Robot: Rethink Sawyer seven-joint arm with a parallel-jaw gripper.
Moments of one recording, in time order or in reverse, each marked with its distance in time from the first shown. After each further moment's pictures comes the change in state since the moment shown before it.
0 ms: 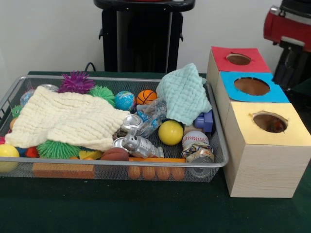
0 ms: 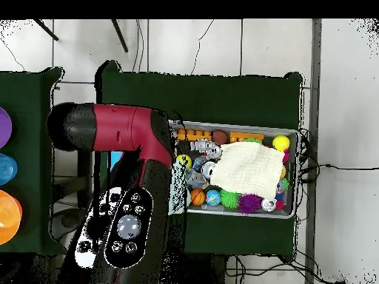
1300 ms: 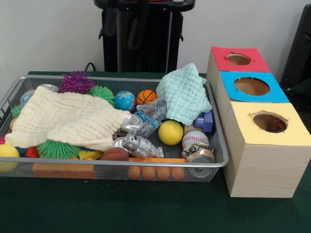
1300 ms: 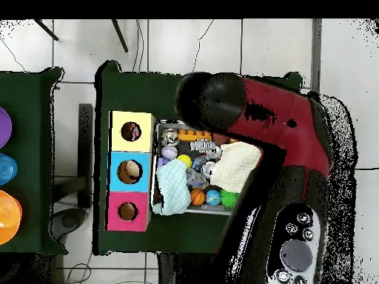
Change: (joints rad) arm -0.373 -0.142 0.084 -0.048 -0.157 0.045 -0.001
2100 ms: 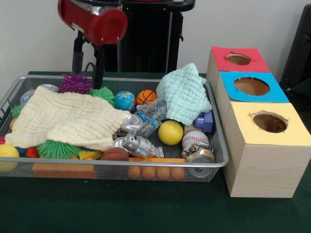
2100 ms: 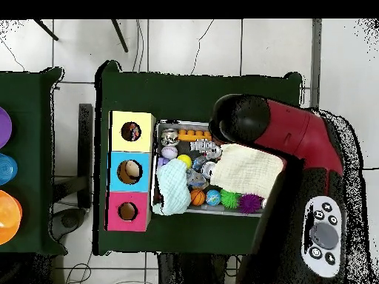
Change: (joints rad) arm -0.124 0.028 0.118 0.102 -0.110 -0.099 0.000
